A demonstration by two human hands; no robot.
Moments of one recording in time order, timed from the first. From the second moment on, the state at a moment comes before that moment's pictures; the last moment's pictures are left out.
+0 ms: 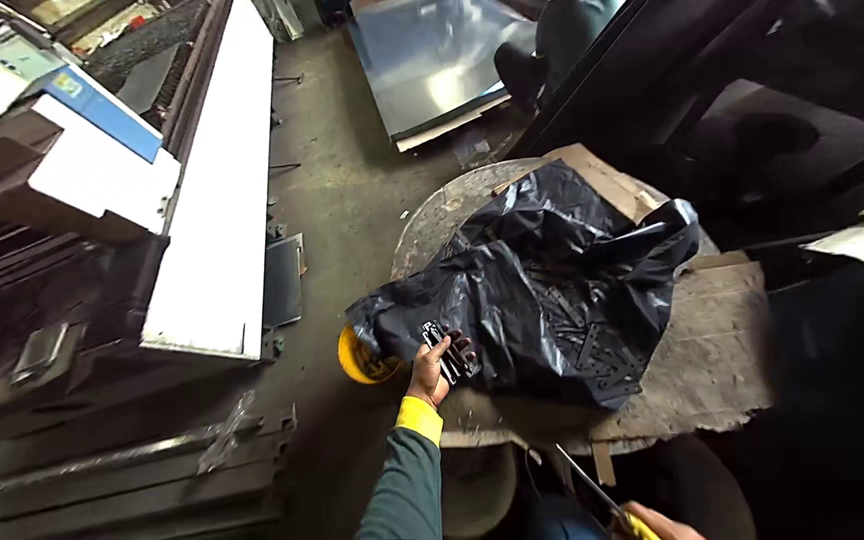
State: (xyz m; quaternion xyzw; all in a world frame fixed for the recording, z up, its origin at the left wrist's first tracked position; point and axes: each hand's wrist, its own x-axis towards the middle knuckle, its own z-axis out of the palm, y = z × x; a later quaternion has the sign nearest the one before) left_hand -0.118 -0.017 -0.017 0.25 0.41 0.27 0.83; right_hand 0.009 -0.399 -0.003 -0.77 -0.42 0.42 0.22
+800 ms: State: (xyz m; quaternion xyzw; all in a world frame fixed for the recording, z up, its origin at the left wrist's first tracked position) left_hand -0.435 -0.088 -0.061 0.25 0.50 0.31 0.77; right_hand -0.220 -0.230 0.131 -0.74 -0.51 0.39 -0.21
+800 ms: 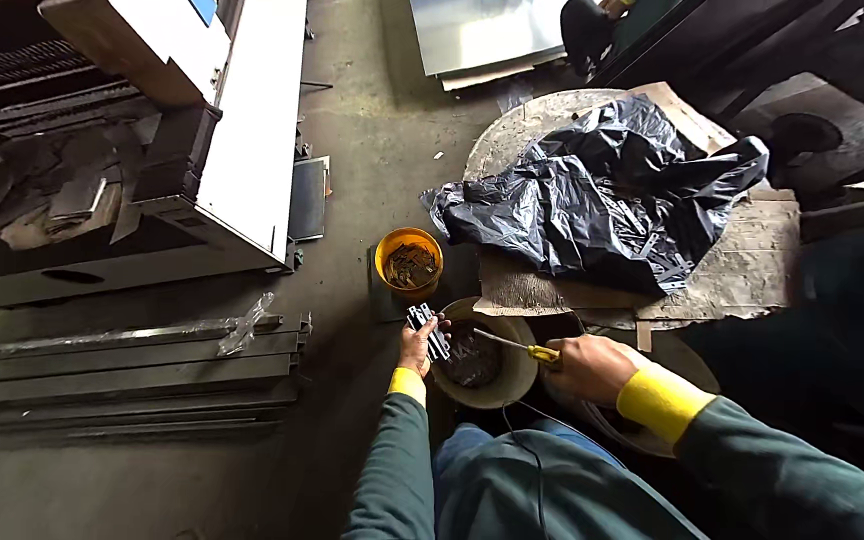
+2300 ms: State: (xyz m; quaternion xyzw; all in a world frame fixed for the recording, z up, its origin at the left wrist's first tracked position) left_hand -0.384 -0.139 -0.402 0.27 0.70 0.11 0.65; right_hand -0.135 -0.229 -0.212 -0.62 -0.45 0.56 -0.31
